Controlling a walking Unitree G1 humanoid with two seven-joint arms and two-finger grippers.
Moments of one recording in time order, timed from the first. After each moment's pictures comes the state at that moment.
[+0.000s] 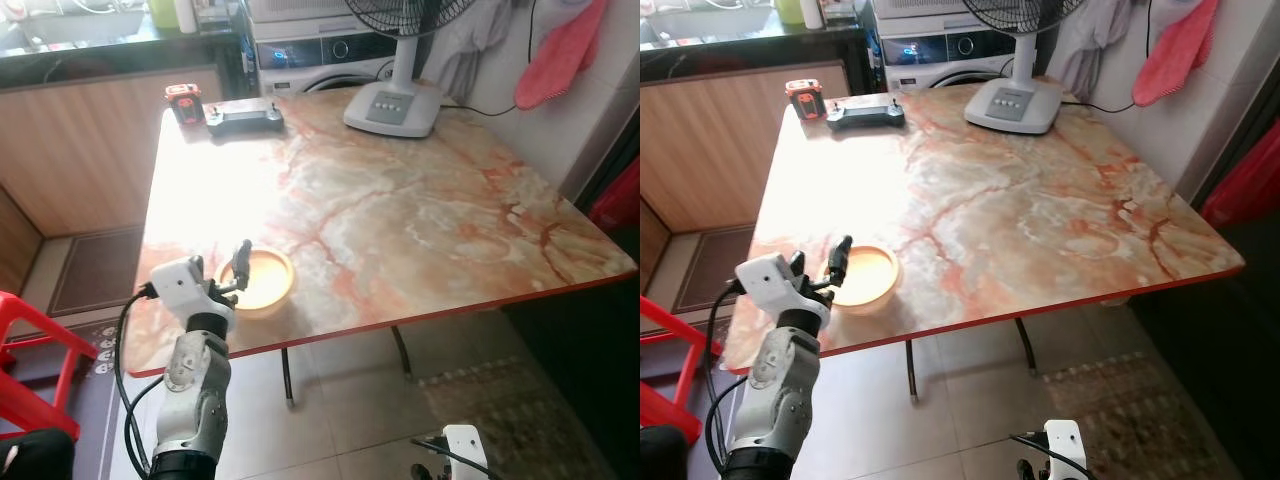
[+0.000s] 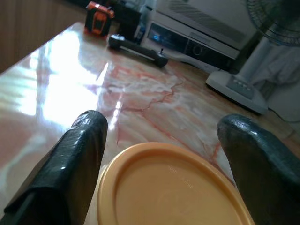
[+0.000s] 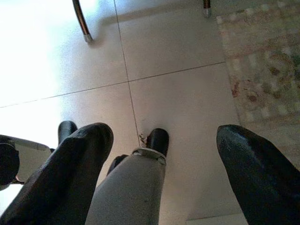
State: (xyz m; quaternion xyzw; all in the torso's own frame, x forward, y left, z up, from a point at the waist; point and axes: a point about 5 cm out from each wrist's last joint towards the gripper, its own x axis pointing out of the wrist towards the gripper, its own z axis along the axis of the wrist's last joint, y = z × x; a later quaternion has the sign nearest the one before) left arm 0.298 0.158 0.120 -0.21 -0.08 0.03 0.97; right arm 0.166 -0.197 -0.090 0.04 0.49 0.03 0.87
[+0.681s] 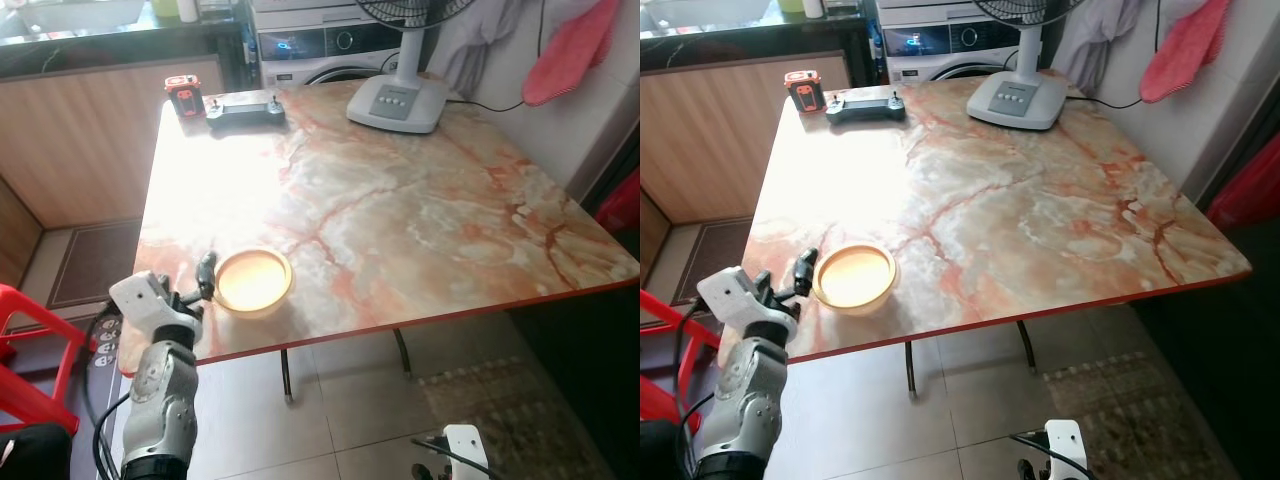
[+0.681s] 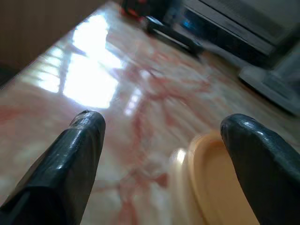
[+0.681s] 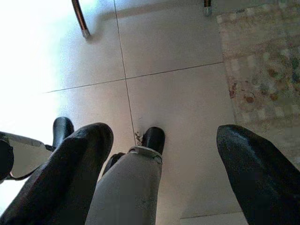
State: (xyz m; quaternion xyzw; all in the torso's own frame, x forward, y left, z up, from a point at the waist) left arm 0.294 0.191 0.102 -0.23 -0.05 0.04 0.97; right arm 0.166 -0.198 -0.089 0.03 0.49 0.03 0.87
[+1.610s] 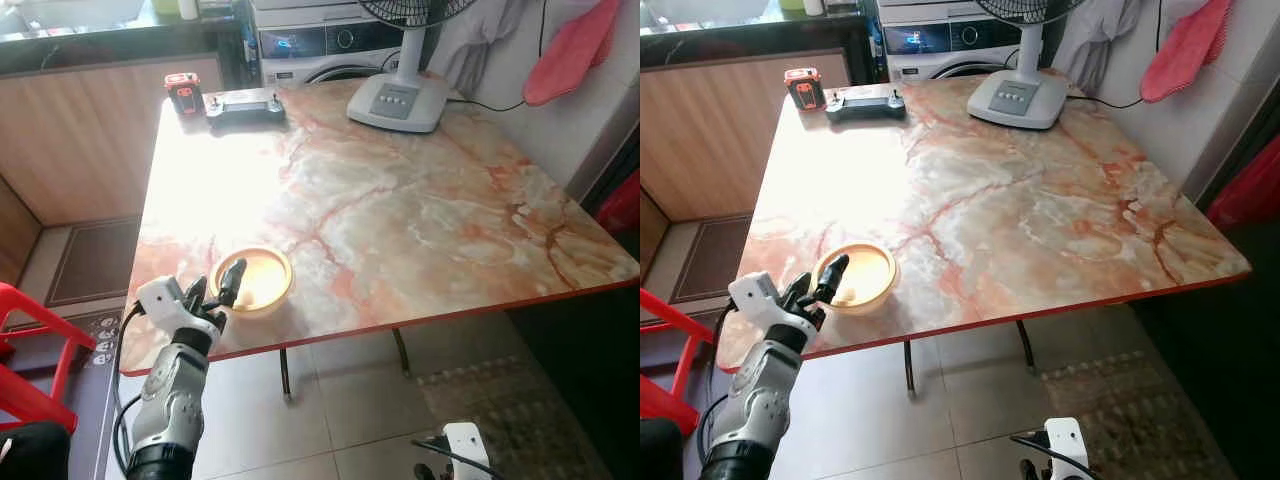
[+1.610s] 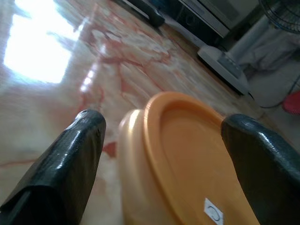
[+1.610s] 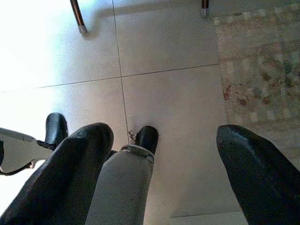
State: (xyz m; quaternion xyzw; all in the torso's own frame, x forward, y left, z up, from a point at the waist) left arm 0.304 0.179 0.086 -0.29 -0.02 -0.05 0.96; right arm 0.169 -0.202 -0.088 0.01 0.49 0.04 0.87
